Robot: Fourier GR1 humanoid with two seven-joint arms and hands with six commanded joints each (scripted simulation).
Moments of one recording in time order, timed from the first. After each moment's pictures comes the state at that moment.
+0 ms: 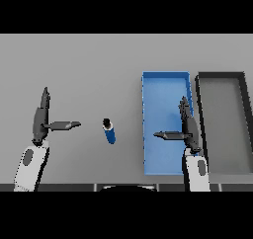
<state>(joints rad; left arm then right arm) -0.11 0.43 -0.16 -1.48 0.24 0.26 0.01 0.00 0.00 0.00 -1.57 0.00 0.00 0.00</state>
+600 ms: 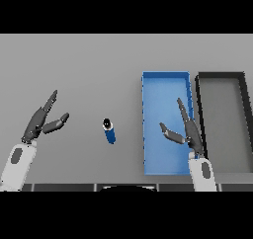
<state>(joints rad) -0.13 0.62 -0.23 -1.44 0.24 -0.07 -0.12 0.03 -0.15 0.11 -1.64 0.20 0.04 -0.08</state>
